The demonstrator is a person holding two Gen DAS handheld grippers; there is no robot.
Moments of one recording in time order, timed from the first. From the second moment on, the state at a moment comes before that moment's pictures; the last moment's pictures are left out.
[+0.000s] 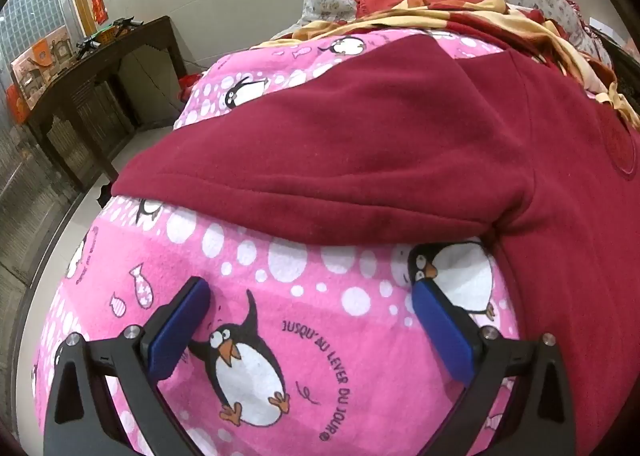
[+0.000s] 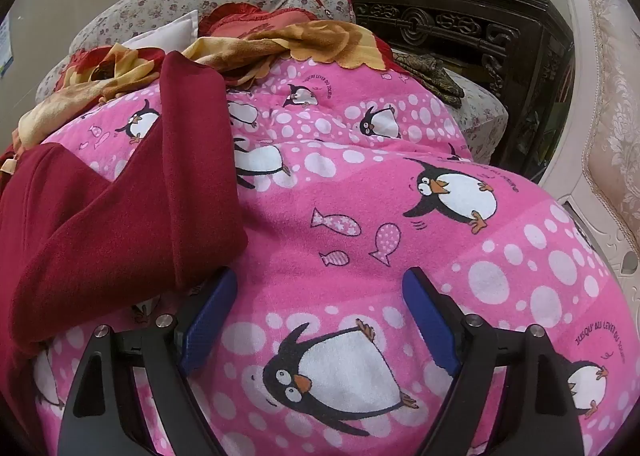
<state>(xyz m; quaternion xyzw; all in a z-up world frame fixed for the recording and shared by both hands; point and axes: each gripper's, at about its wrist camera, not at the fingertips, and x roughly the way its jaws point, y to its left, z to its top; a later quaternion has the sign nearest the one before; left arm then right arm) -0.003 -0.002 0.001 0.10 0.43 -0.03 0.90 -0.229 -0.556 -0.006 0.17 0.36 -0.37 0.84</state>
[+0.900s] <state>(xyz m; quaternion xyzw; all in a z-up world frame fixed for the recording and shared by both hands) -0.081 -0.055 0.083 0.09 0.40 -0.11 0.90 -0.273 -0.500 0.069 0.14 0.37 -0.28 0.87</state>
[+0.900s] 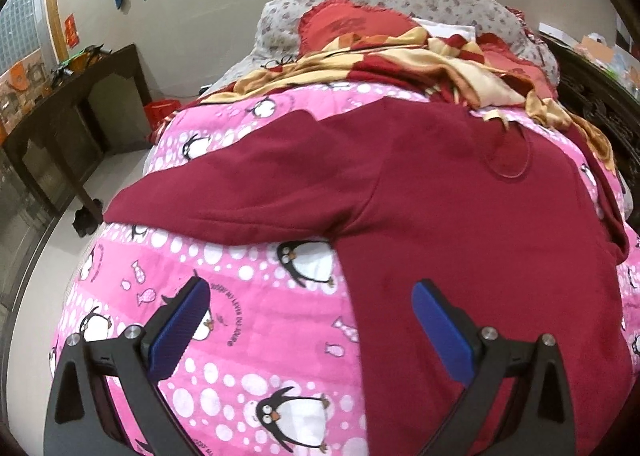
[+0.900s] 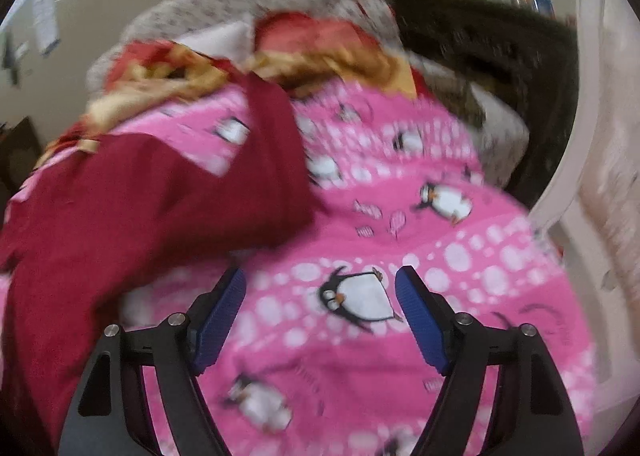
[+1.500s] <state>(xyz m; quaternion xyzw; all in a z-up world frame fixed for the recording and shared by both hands) -0.082 -0.053 0.116 0.07 0.38 -0.14 0.91 -0.267 -0.351 0.265 0.08 0.29 -0.13 0.95</state>
